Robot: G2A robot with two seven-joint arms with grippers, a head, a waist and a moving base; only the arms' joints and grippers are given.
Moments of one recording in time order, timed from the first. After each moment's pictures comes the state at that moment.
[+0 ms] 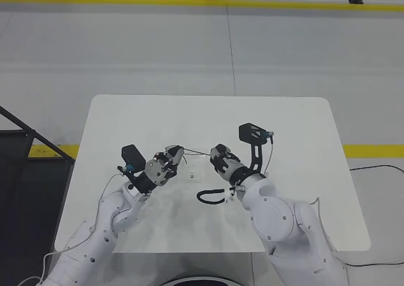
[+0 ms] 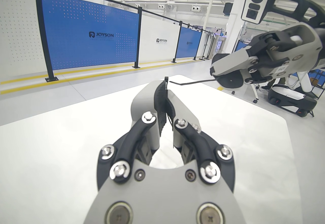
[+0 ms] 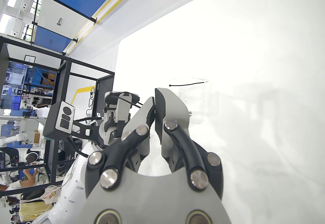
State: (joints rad) left arm 1.23 -1.15 -1.15 -1.43 1.15 -0.53 0.54; right arm -1.16 -1.37 1.04 -2.04 -0.75 0.60 0.68
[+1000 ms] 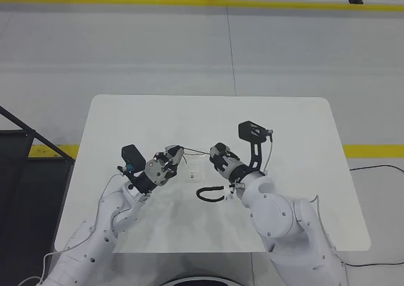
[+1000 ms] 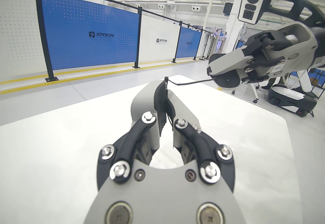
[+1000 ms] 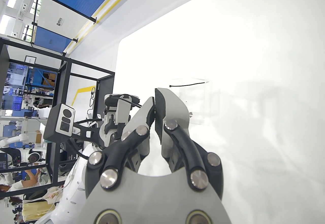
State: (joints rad) left arm 1.23 -1.15 -1.15 -1.43 1.15 -0.53 0.54; right arm -1.14 -1.38 1.04 -2.03 -0.75 0.61 0.68
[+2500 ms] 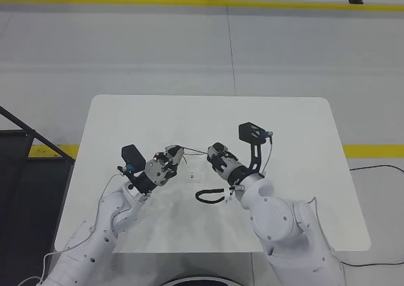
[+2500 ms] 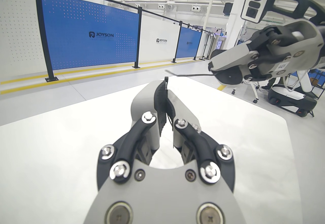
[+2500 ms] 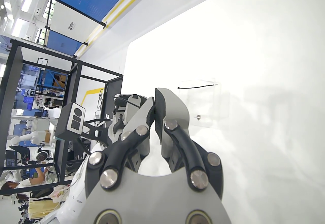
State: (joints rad) left arm 1.23 -1.15 -1.15 -1.43 1.15 -0.53 0.54; right arm -1.17 -1.40 1.05 -2.03 -0.71 0.56 0.63
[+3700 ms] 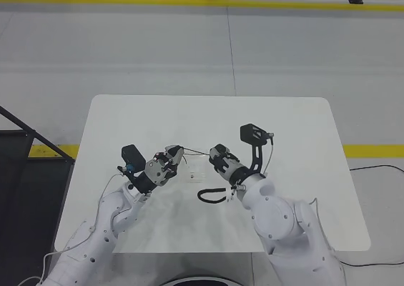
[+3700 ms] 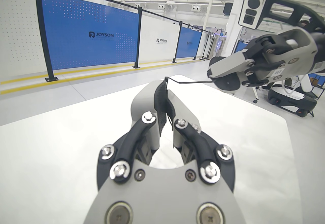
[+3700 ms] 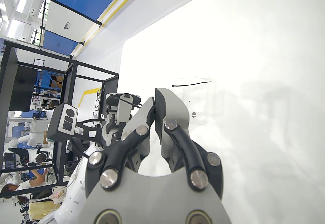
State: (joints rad) left arm 1.23 -1.15 -1.15 -1.43 1.15 -0.53 0.54; right arm -1.18 -1.40 1.07 -2.02 -0.72 0.56 0.65
